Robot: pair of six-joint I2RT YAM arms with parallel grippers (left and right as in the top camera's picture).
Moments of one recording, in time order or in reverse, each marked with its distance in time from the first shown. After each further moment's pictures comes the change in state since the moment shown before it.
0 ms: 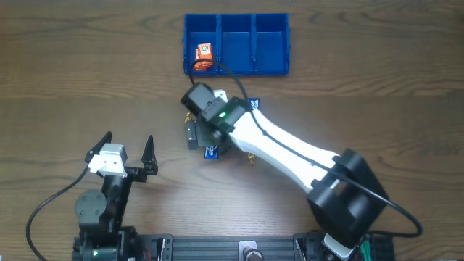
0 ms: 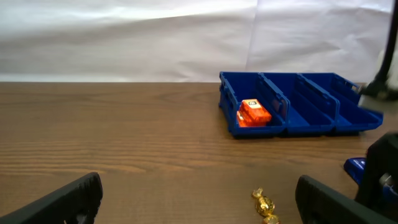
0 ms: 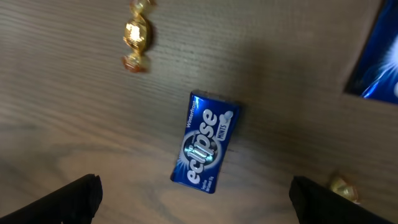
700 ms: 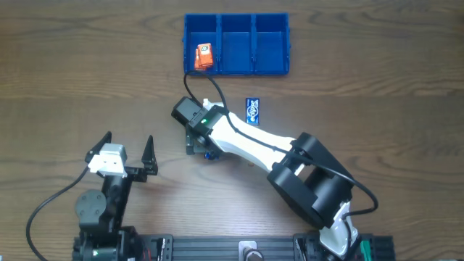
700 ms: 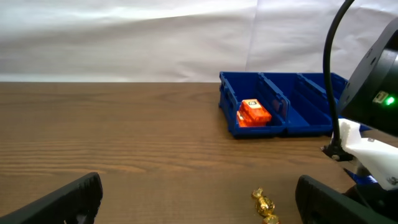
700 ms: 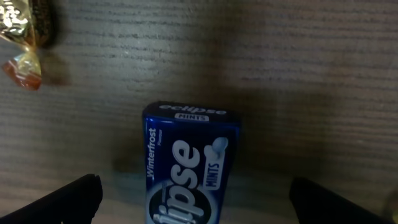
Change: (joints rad) left arm 0.000 0.000 0.000 0.000 0.000 0.000; right arm 0.029 0.184 0.008 0.044 0.073 0.142
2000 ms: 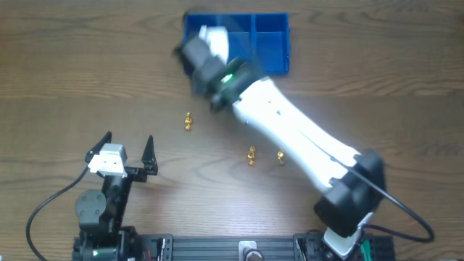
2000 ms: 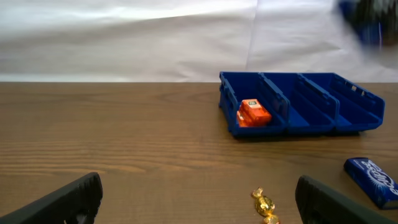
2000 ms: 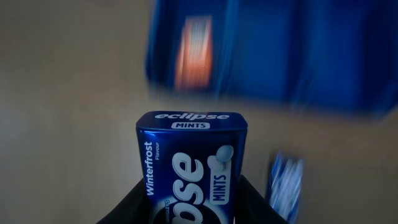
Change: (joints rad) left arm 0.000 0.000 0.000 0.000 0.000 0.000; right arm -0.159 -0.161 0.449 -0.082 0.229 -0.303
